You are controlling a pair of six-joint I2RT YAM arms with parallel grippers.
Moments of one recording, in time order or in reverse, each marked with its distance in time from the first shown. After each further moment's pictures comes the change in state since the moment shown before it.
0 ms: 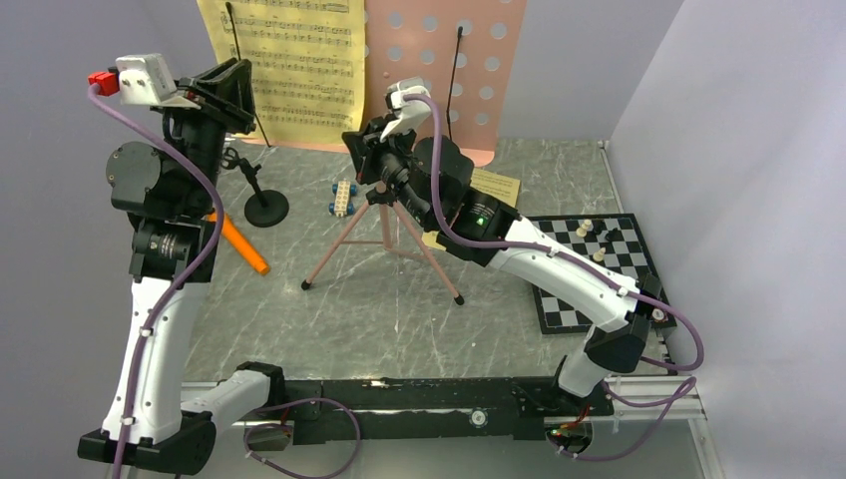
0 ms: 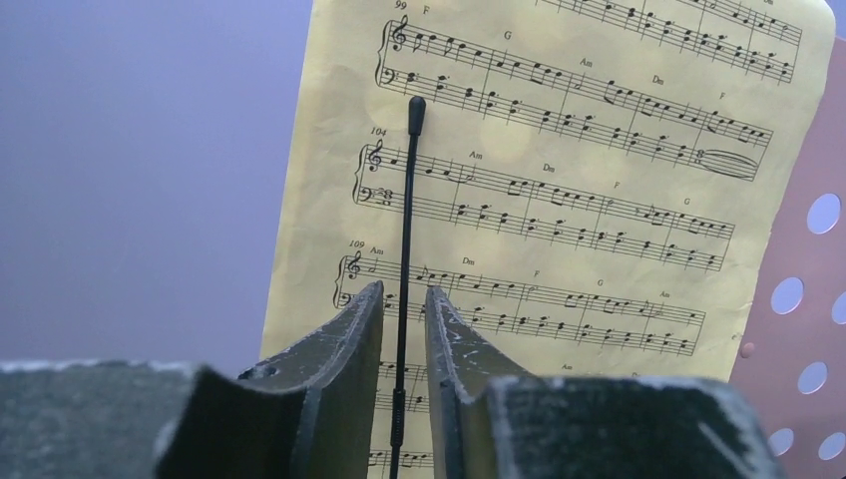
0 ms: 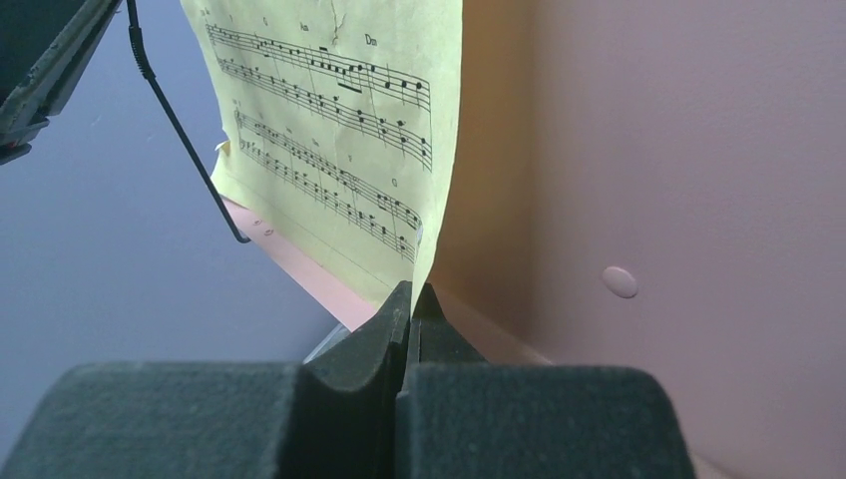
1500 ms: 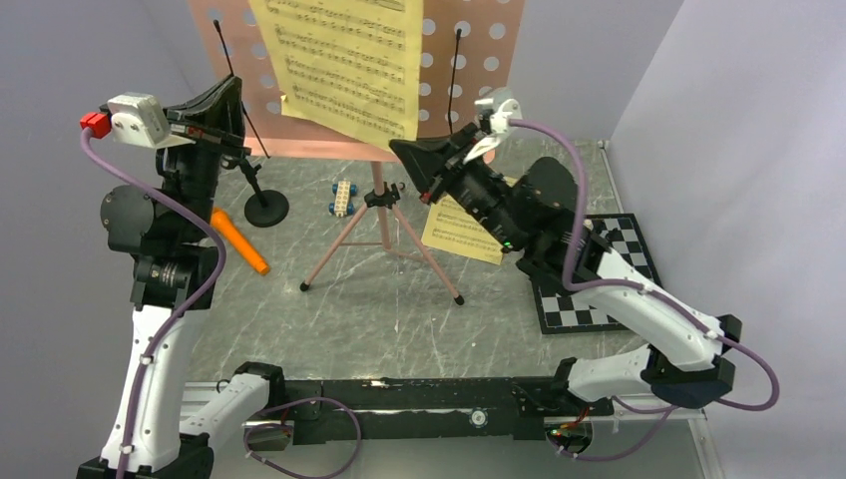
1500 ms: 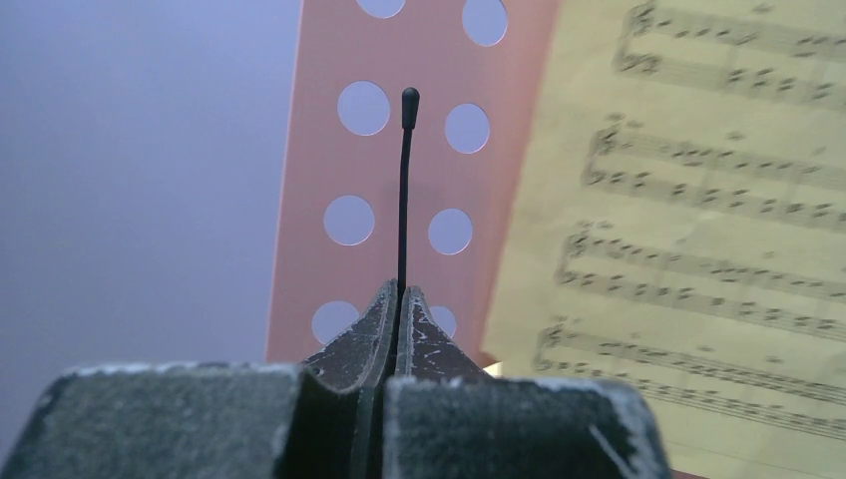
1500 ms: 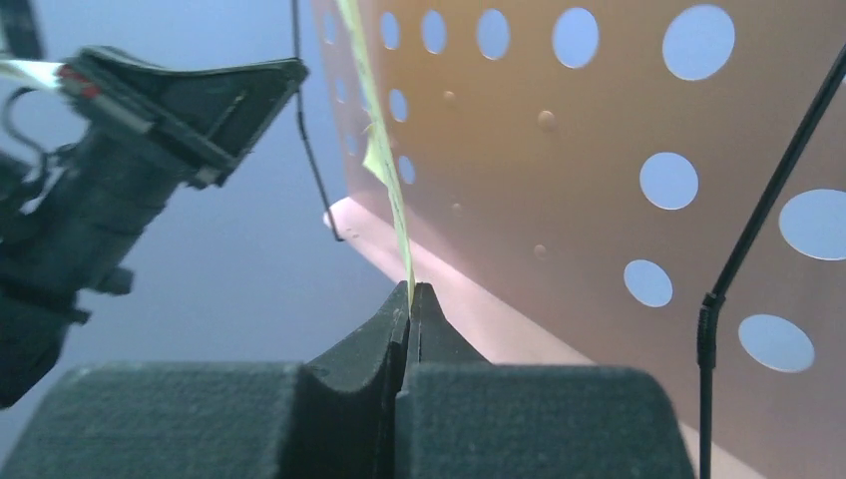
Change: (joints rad) left arm 0.005 -0.135 -0.162 0.137 0.058 0.035; right arm 0.000 -0.334 -0.227 0.056 -0.161 -0.064
